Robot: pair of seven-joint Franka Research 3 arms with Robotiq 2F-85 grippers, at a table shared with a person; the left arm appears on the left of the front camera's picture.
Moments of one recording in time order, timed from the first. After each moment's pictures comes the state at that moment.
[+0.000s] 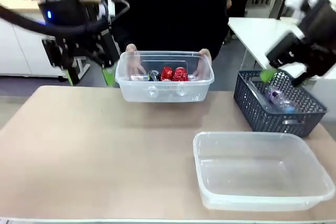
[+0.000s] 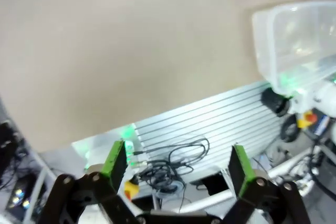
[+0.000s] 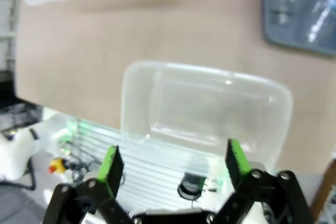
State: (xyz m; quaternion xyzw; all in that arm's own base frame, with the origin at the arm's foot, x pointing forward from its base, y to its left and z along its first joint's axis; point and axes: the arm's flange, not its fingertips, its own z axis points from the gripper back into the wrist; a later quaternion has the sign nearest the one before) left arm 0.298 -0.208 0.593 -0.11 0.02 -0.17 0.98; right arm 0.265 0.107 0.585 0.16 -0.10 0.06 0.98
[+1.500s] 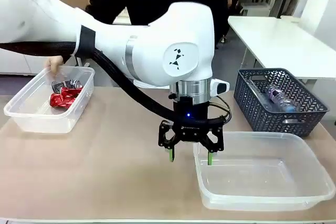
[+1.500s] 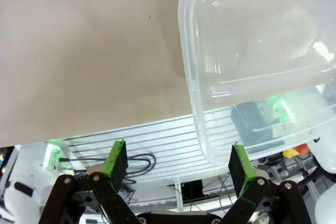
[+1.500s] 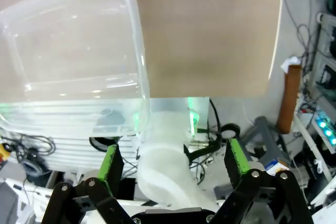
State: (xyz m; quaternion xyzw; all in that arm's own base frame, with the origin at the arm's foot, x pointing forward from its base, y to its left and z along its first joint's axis) left arm 0.272 -0.453 0.420 -0.06 0.11 -0.13 0.98; right arm 0.253 -0.033 0.486 0.01 0.09 -0.01 1.00
